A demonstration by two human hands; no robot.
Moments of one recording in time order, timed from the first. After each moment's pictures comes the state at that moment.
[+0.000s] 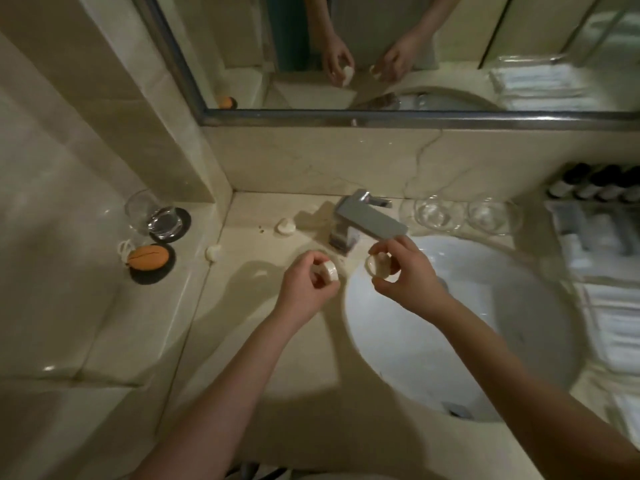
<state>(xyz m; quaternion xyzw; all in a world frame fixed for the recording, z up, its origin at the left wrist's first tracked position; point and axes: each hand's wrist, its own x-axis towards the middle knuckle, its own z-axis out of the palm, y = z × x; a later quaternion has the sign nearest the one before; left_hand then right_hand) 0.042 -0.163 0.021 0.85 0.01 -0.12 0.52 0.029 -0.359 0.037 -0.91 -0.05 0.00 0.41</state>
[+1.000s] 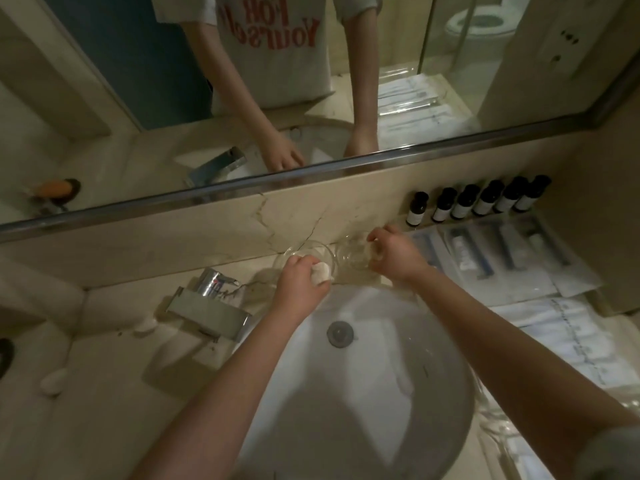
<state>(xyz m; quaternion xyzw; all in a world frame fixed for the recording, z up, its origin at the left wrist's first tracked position) 0.148 -0.430 0.006 0.93 -0.12 -0.11 0.31 0.132 -0.629 -0.008 -0.95 0.11 0.06 0.28</state>
